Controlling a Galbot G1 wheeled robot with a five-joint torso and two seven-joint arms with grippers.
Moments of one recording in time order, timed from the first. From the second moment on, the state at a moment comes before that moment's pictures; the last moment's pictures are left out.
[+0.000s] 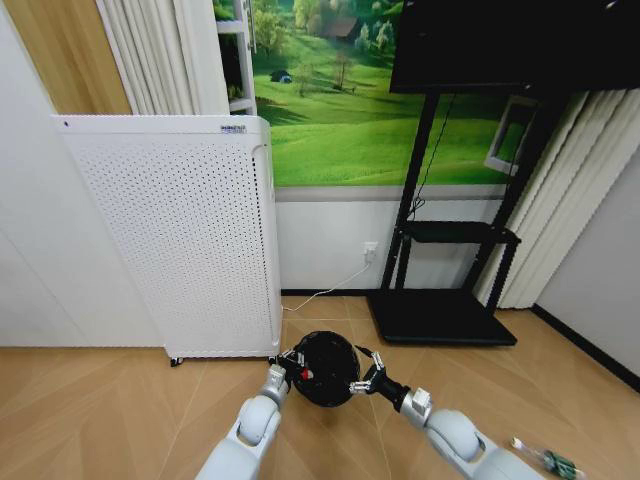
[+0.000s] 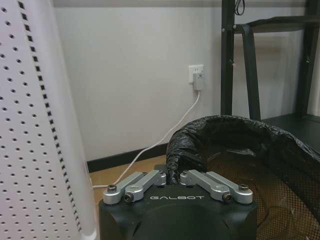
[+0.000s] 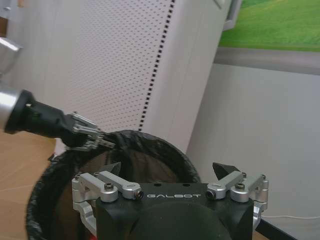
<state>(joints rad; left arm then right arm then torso) 1.09 -1.36 -0.12 -1.64 -0.12 0.18 -0.03 -1.20 0.82 0.14 1.71 0.37 0.27 -0.24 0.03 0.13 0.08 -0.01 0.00</state>
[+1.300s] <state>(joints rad) 1.58 -1.15 -0.69 -2.09 -0.23 0.18 0.00 -1.24 1.09 0.44 1.59 0.40 -0.07 0.27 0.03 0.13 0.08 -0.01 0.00</state>
